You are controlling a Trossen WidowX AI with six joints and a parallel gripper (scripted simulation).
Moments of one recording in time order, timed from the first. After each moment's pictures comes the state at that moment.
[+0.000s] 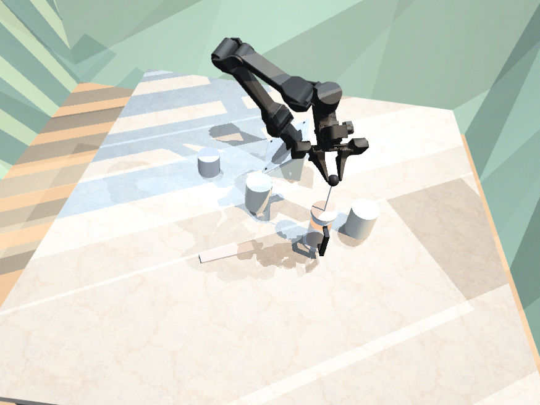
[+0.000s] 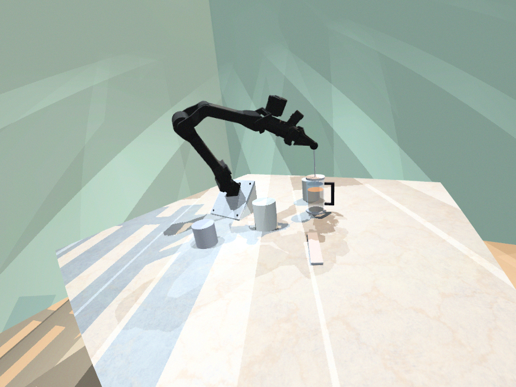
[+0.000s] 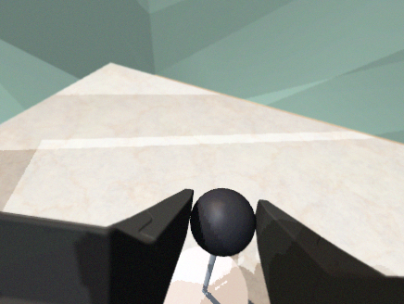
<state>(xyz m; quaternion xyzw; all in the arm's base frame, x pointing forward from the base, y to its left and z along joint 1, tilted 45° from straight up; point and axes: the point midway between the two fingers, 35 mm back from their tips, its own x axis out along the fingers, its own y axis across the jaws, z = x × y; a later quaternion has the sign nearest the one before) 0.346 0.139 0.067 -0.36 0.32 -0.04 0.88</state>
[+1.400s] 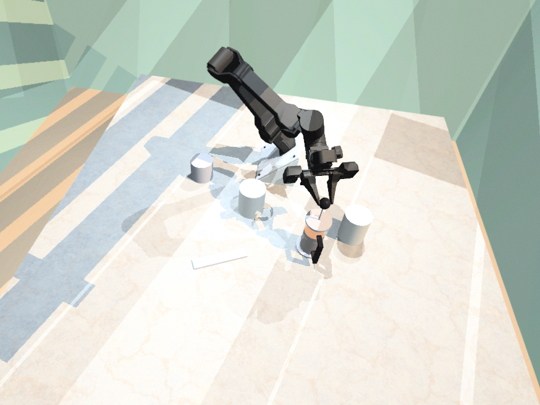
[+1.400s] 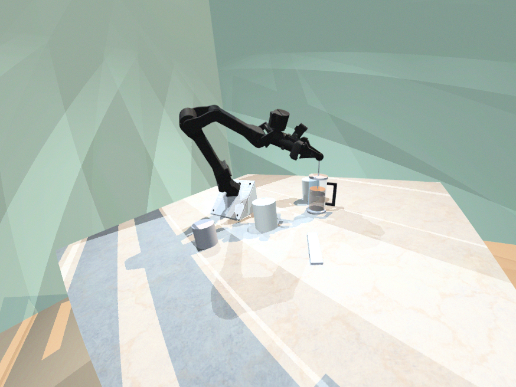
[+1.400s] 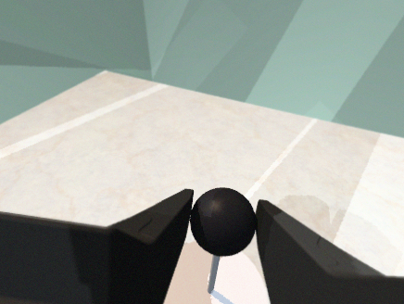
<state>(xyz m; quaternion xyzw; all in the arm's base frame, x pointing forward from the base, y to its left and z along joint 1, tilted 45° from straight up) 0.356 0.107 0.030 -0.35 0.29 -0.04 0.89</state>
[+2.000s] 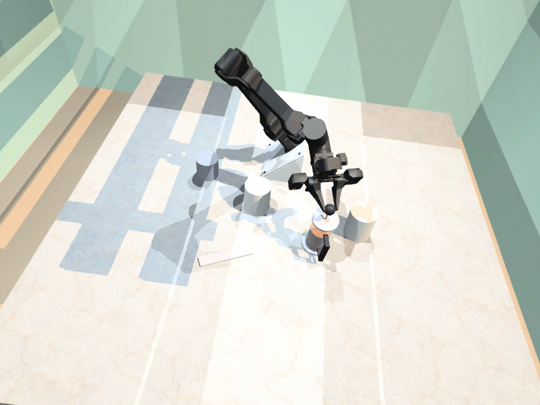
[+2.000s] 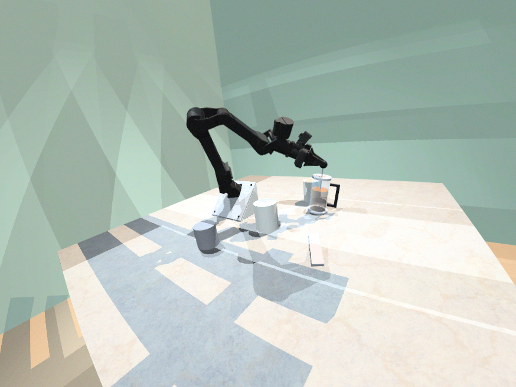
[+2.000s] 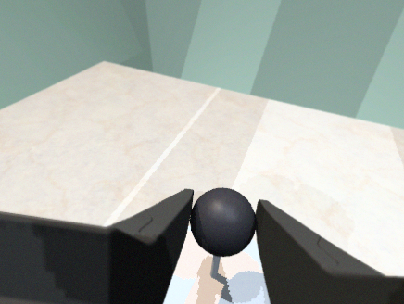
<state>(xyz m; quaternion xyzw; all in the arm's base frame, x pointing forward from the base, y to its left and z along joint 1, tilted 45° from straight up) 0.362 0.091 0.011 -0.35 0.30 -0.03 0.89</state>
